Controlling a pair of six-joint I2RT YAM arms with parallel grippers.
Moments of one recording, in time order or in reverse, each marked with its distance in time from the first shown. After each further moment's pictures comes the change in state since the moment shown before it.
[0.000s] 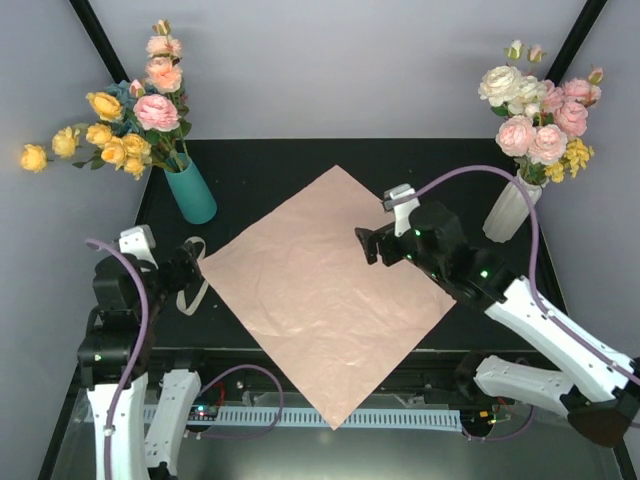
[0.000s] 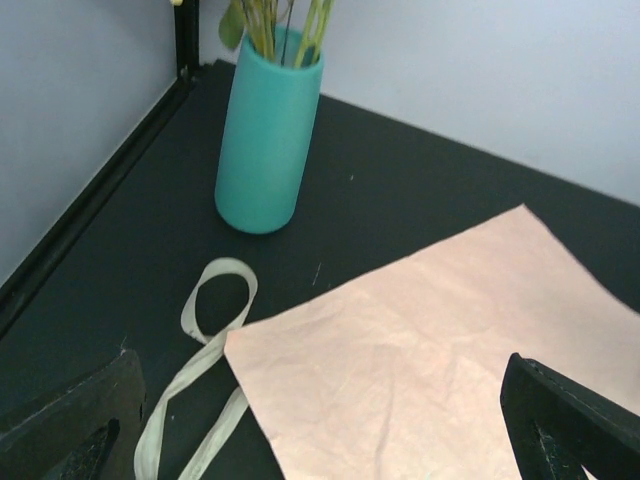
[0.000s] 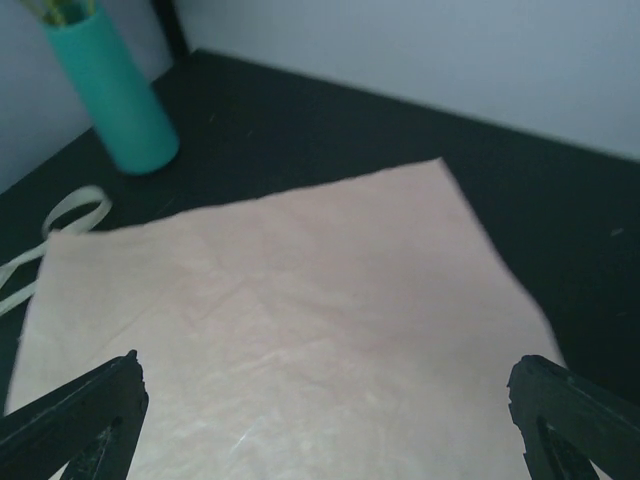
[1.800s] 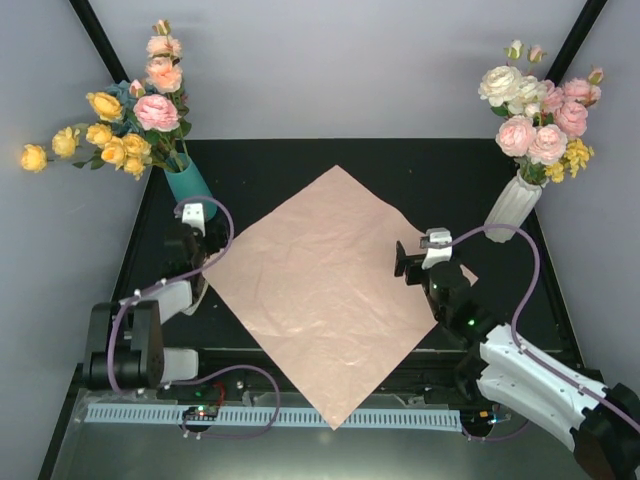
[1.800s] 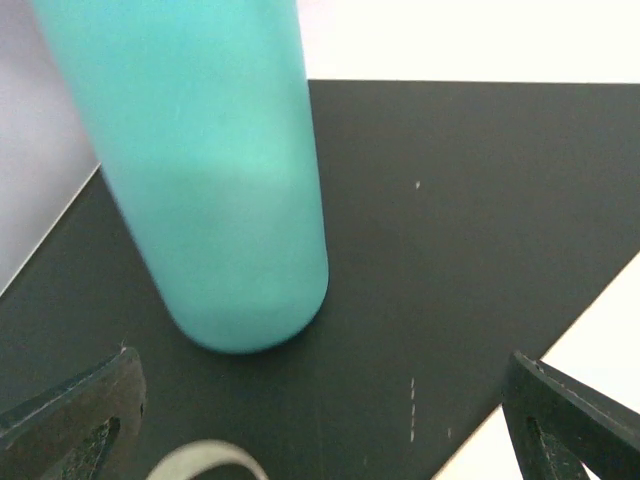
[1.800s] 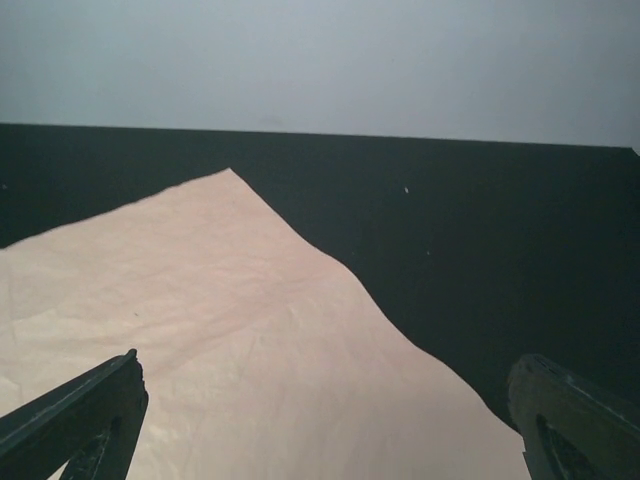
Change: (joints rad) left arm 0.001 0.763 -0.698 1.566 -0.037 0.311; right arm -0.146 -0.298 -0.793 0.756 0.323 -0.048
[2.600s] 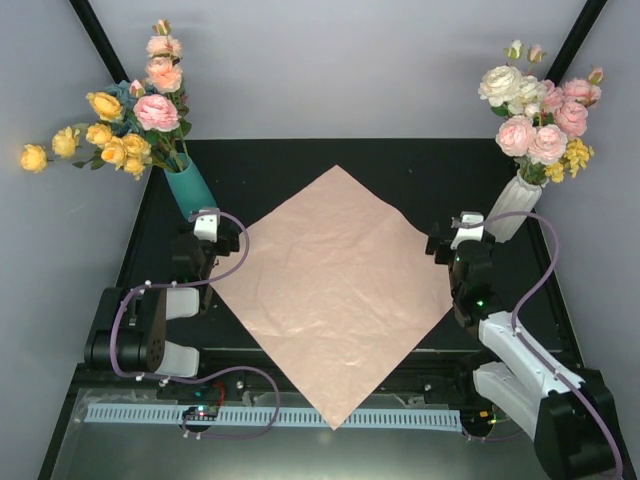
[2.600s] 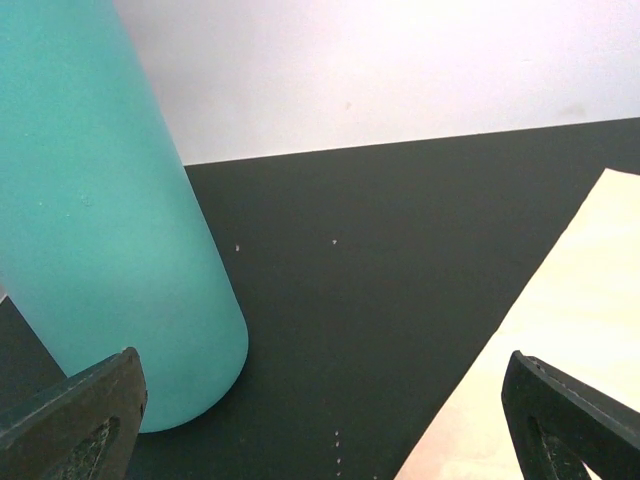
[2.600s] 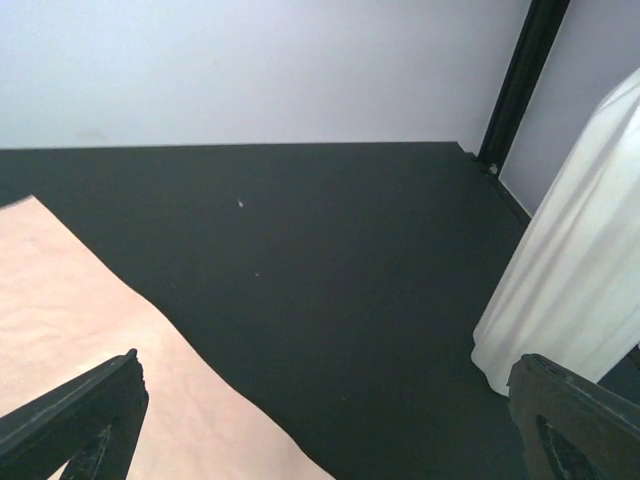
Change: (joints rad) left arm -0.067 0.139 -0.053 0.356 0.098 0.080; right arm -0.382 0.131 0.039 0.085 -0.101 -0.094
